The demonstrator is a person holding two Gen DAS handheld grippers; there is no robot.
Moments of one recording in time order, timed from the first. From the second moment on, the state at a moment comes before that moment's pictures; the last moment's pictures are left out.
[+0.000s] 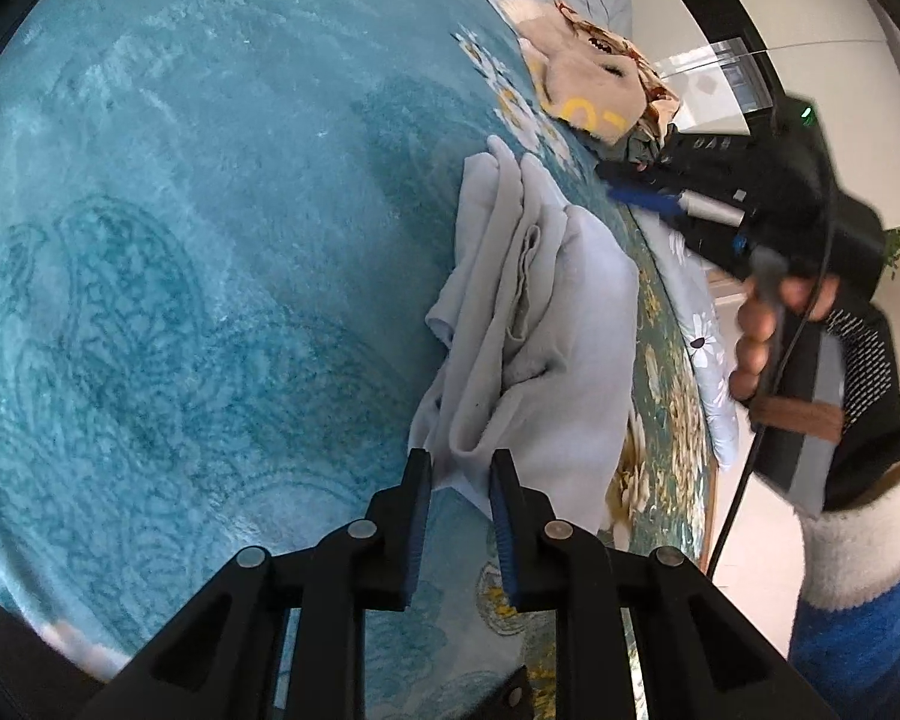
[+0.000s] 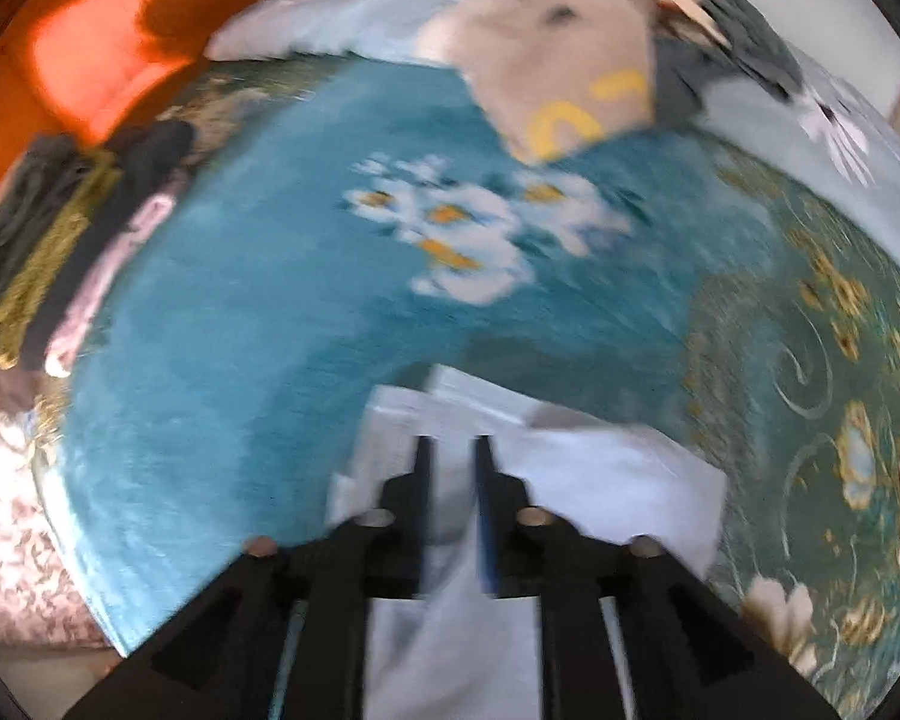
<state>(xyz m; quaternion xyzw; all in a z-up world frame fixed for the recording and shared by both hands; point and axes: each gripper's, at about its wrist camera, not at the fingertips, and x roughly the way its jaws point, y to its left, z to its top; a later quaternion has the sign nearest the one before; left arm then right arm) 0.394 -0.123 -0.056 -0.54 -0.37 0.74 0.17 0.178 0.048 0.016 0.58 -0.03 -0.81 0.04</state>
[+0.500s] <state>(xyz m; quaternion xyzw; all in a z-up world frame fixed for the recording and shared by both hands) 0.392 -0.132 -0.059 -0.53 -0.38 0.73 0.20 0.178 0.060 -0.028 0.63 -0.07 -0.77 -0.05</state>
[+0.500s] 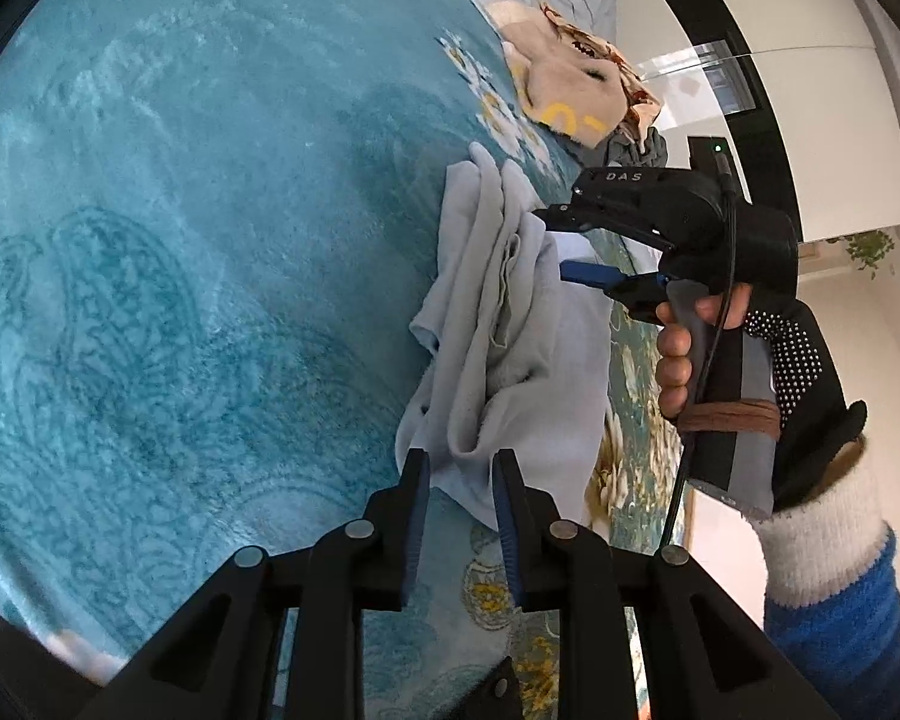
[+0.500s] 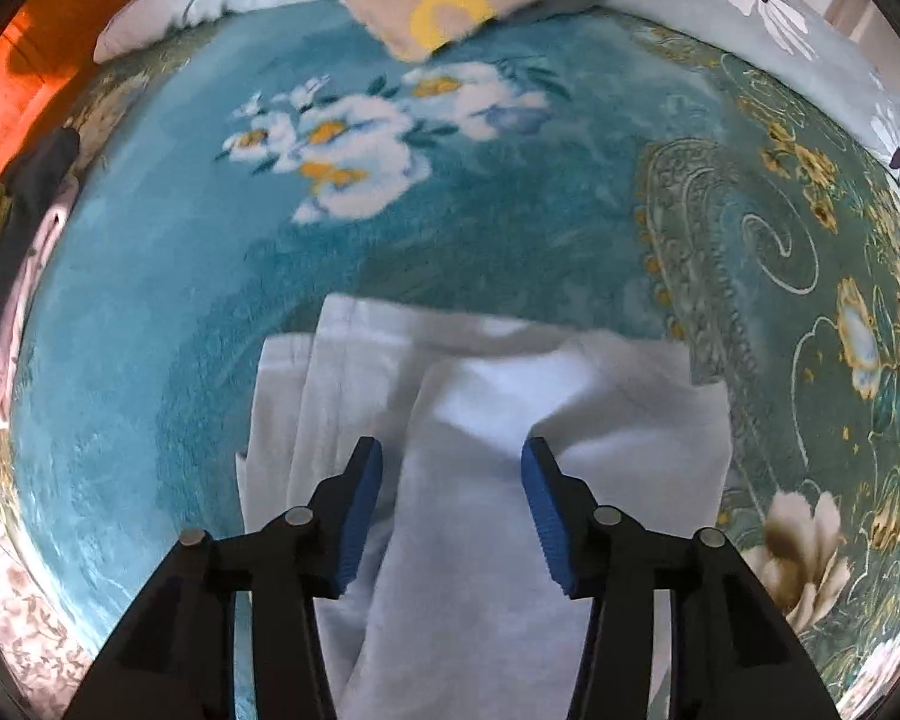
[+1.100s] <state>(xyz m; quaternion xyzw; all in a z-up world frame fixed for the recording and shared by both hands) 0.389 -0.144 -0.071 -0.54 -0.40 0.70 0.24 0.188 0.020 0.021 0.56 -0.08 -0.82 0.02</state>
